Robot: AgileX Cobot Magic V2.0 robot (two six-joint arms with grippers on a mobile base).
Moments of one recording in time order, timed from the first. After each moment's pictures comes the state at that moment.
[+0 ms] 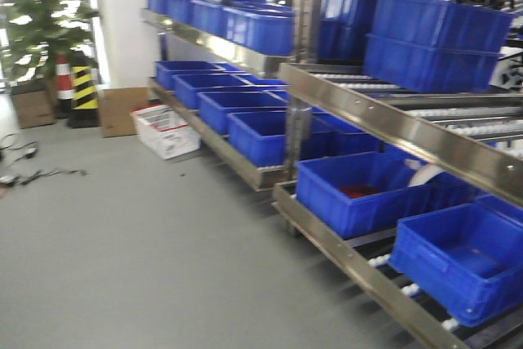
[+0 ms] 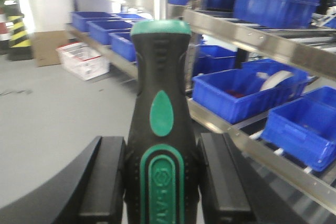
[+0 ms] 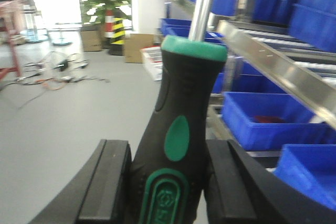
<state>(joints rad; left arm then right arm) -0.19 0.54 -0.97 0.00 0.69 -0.09 0.10 0.53 -0.91 0.27 0.64 -0.25</state>
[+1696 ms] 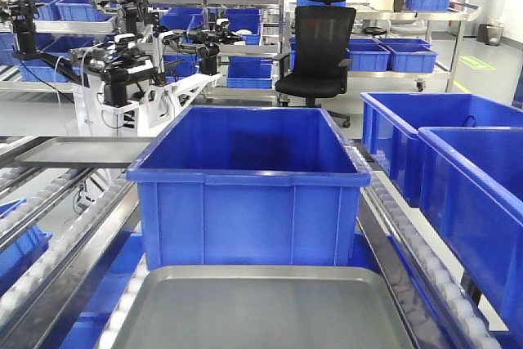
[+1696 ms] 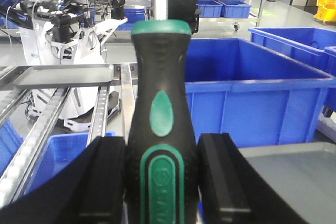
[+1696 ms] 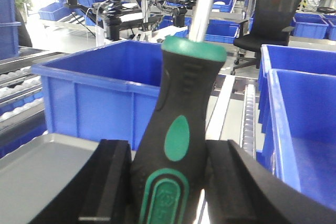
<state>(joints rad) -0.19 0.54 -0.97 0.00 0.69 -0.09 0.10 0.52 -0.91 0.27 0.64 -0.25</state>
